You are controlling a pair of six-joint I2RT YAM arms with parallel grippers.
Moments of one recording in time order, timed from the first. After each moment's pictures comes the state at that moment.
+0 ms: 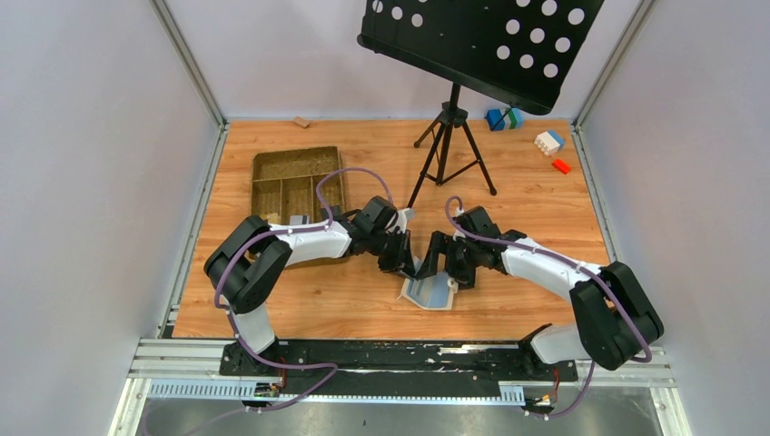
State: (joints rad) left arm -0.79 1.76 0.98 -0.13 0.58 -0.71; right arm 0.54 1.38 0.67 -0.36 -0.42 0.77
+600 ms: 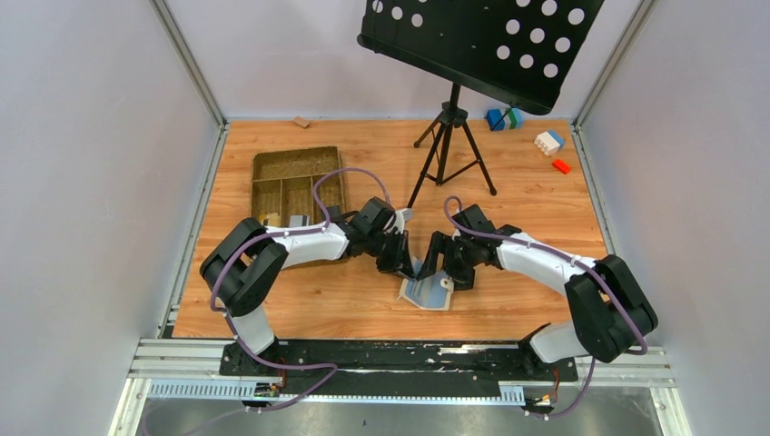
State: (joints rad) left arm -0.79 1.75 0.95 -0.11 0.56 -0.72; right arm 0.54 1.43 0.72 -0.43 -0.37 0.82
